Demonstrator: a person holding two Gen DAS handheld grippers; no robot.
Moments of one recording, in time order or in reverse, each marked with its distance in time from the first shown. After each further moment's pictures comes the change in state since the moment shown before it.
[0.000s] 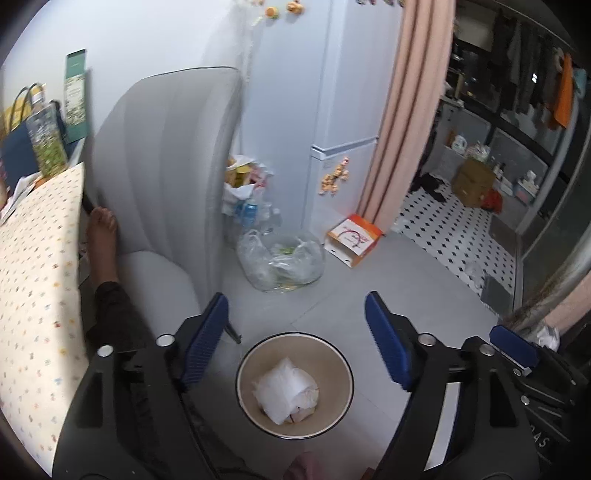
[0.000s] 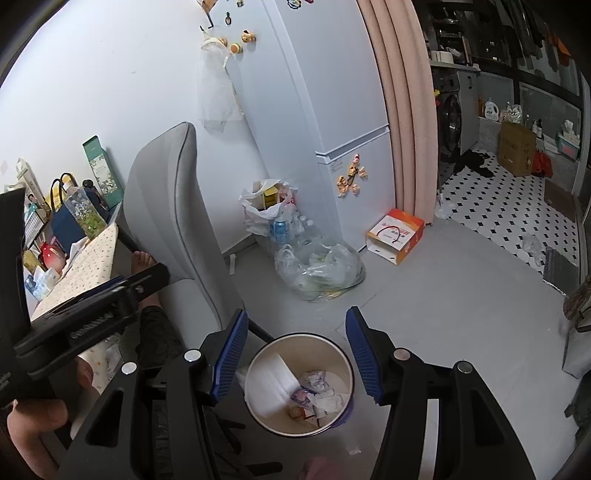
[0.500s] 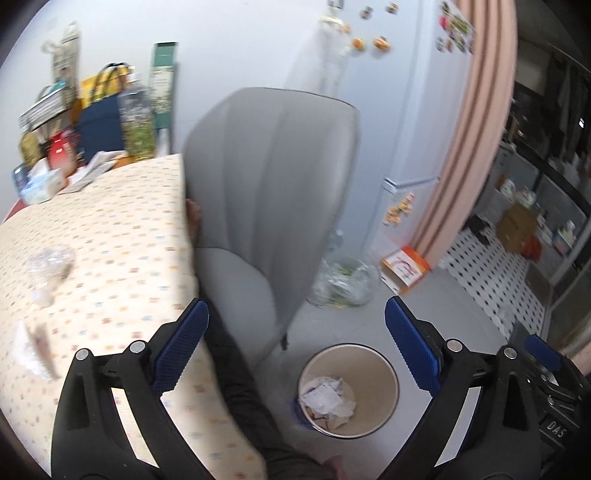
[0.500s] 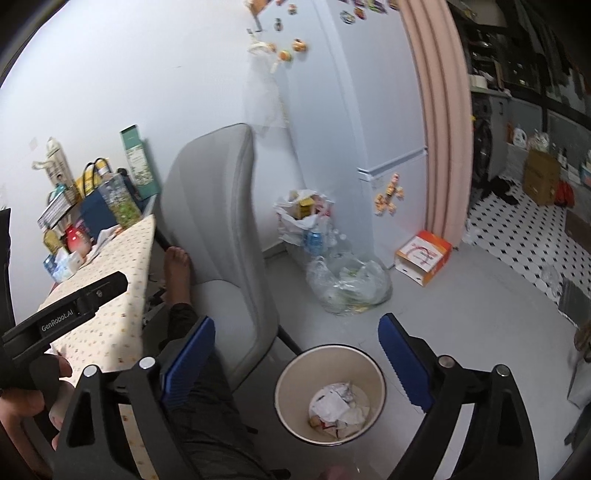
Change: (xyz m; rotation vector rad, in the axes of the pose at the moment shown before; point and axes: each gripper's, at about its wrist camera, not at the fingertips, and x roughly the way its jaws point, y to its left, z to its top) left arm -0.073 0.103 -0.011 -0.162 -0.085 0.183; right arm -0.016 0.072 -0.003 -0.110 -0.047 0.083
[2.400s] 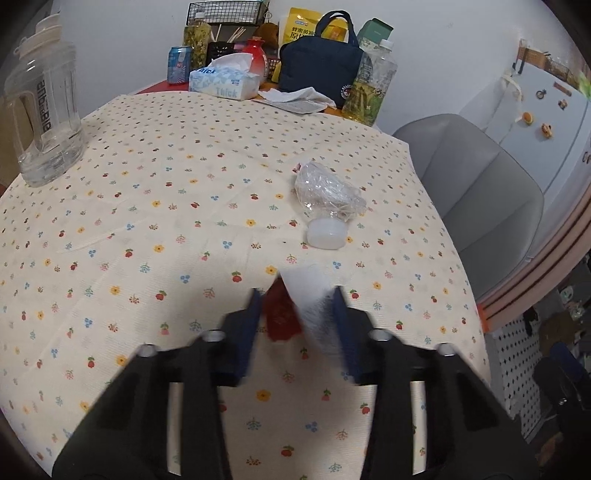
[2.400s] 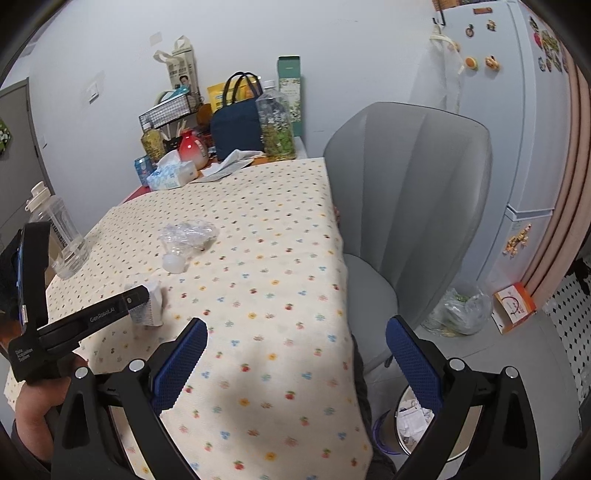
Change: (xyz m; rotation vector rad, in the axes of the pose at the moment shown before) left arm -0.038 0.293 -0.070 -0.428 0.050 0.235; right arm 0.037 0.281 -0.043 -0.383 0.113 0.268
